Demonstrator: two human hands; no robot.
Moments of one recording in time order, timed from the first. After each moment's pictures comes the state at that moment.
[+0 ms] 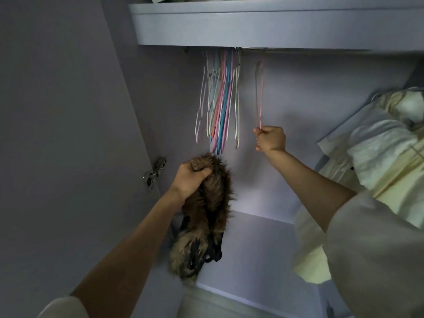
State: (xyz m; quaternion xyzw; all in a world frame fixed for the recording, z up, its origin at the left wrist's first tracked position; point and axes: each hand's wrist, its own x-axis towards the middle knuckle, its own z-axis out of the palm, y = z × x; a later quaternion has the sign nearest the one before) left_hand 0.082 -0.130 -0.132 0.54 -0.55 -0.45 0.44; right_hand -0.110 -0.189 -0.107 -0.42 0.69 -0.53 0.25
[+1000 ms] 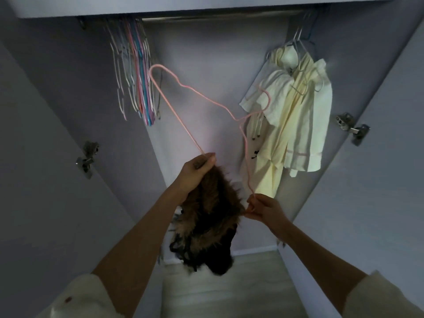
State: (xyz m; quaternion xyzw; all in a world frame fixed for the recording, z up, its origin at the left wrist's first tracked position) left_hand 0.003 -0.028 -0.175 0.39 -0.68 -0.57 0.25; right_hand -0.154 0.107 -0.264 -0.24 0.60 -0.60 0.47
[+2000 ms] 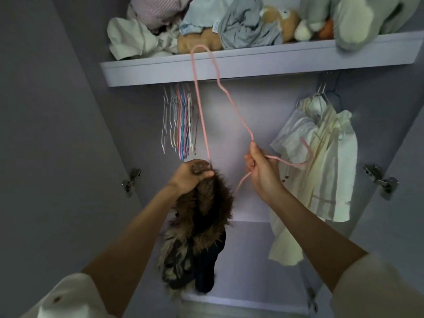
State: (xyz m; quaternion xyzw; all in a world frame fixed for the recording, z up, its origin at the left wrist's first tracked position) left_hand 0.022 -0.049 -0.098 0.45 -0.74 -0.36 0.35; right_hand -0.141 0.022 -0.090 -0.34 0.37 -0.77 0.40
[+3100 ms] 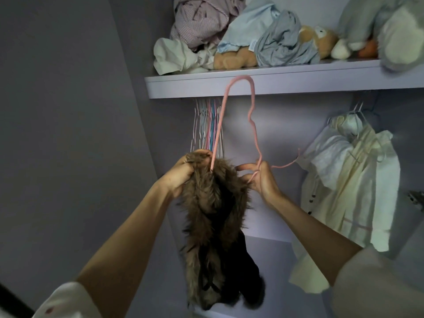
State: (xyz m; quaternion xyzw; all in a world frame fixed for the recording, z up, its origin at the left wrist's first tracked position) left_hand 0.086 -0.043 -0.044 0.34 -0.63 -0.56 0.42; right_hand -0.104 -0.015 -0.087 -0.44 0.49 -0.57 0.48
